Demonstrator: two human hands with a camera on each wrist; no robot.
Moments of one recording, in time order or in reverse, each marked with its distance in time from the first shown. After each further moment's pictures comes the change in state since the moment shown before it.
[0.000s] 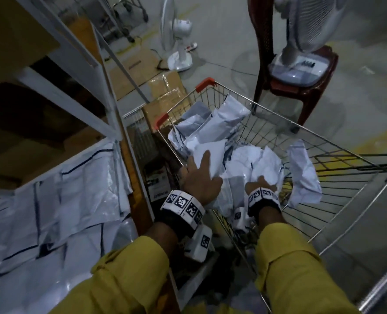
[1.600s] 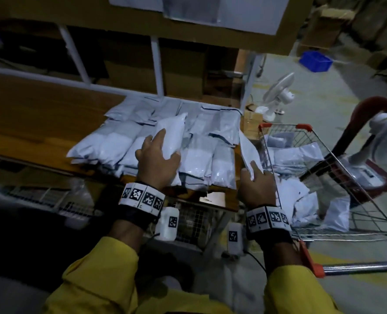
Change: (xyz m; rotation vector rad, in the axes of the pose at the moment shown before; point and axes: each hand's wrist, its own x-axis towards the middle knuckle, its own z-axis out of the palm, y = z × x) left_hand -0.415 -0.288 -0.006 -0.588 0.979 -0.255; right_hand -0.462 0.071 0.032 -0.293 -0.013 -0.956
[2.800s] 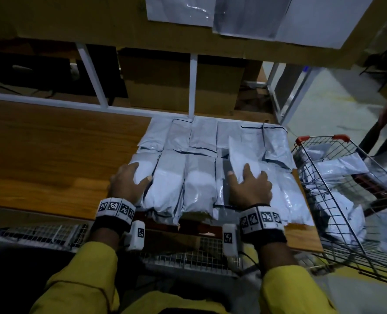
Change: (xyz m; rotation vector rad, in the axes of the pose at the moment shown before) left_hand 0.218 -0.268 -0.119 0.317 -0.140 -0.029; right_hand 0.020 -0.192 0.206 -0.350 0.010 0.054
